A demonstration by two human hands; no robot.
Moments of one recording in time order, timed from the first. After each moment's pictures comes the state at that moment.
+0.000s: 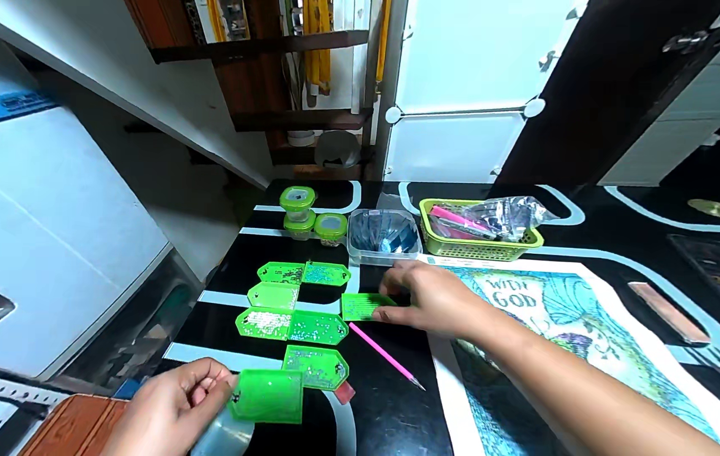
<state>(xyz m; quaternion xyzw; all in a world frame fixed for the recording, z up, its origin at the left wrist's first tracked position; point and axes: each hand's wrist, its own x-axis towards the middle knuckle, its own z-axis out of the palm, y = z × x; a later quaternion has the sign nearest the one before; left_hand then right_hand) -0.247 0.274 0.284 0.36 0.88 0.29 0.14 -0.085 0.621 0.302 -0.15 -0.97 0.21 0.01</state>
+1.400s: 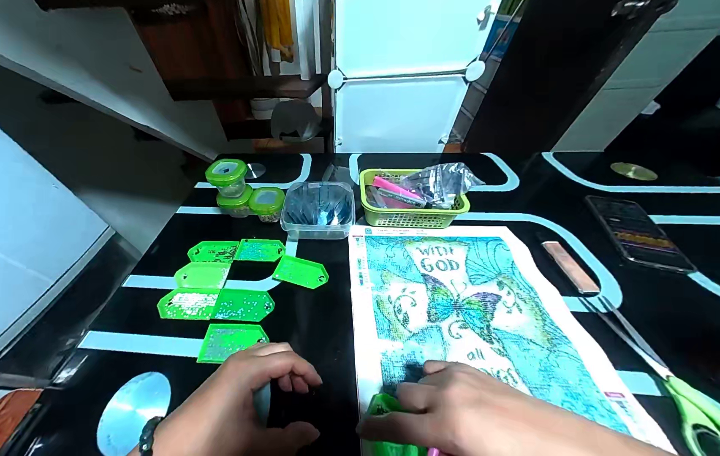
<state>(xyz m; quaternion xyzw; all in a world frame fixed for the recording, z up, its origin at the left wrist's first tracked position) -0.167 0.393 0.248 0.69 0.58 0.39 0.20 0.078 0.609 0.276 0.20 -0.96 0.21 0.02</state>
